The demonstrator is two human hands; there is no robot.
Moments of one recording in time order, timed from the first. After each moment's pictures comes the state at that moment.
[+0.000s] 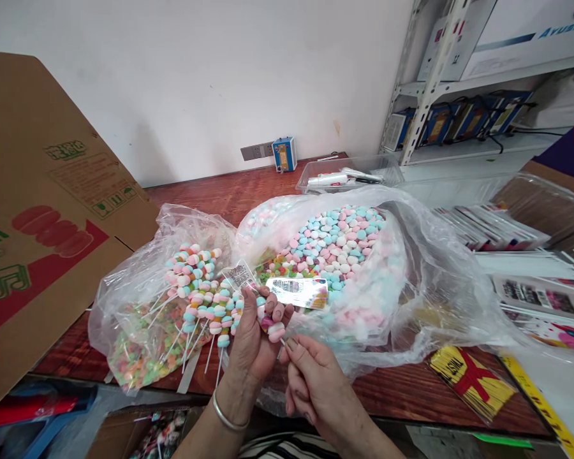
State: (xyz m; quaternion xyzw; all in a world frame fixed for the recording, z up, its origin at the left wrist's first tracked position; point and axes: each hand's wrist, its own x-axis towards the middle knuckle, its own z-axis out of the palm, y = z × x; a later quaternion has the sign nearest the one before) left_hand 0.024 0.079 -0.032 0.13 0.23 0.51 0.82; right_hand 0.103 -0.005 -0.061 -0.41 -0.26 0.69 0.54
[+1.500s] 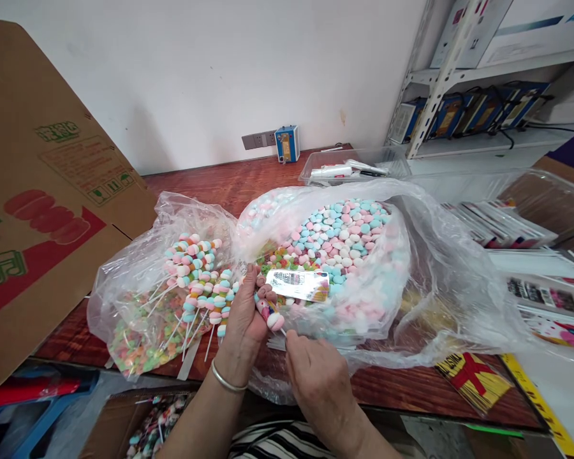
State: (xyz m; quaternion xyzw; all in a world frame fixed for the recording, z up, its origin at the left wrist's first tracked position) left_hand 0.024 0.113 -0.029 0.10 0.36 0.54 0.76; right_hand 0.114 -0.008 -0.079 -0.58 -0.70 -0.05 0.41
